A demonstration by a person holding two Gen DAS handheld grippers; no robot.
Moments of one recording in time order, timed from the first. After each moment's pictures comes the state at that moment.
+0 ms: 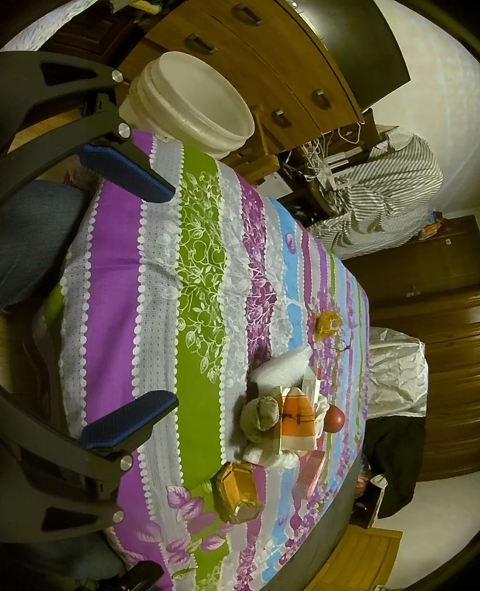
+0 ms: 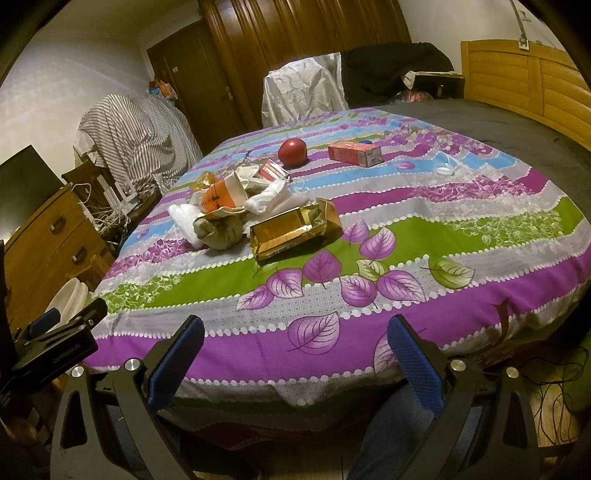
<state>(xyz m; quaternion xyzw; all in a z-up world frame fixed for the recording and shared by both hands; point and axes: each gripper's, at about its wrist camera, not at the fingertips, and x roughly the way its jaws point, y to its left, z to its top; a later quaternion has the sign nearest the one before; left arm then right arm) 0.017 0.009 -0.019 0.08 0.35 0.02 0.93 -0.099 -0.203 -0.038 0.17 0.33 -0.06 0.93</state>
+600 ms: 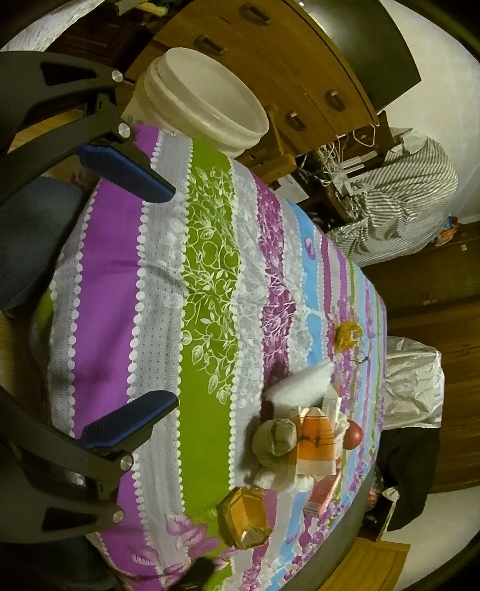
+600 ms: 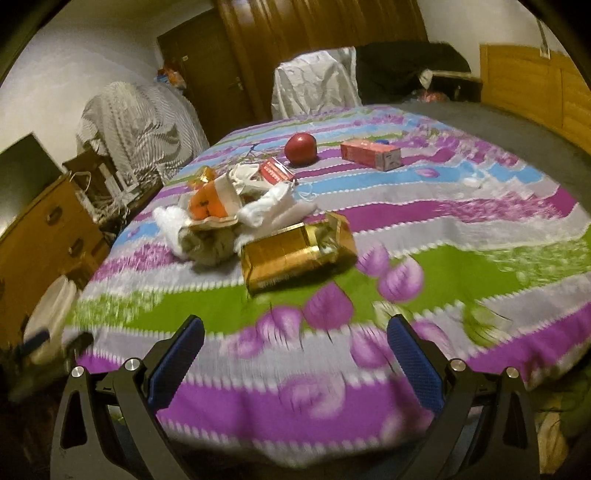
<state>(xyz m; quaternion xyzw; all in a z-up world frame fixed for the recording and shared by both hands) 0.043 0.010 -0.040 0.09 0.38 0.04 0.92 -0.008 -0.220 -0.051 0.18 0.34 -0.04 0.92</state>
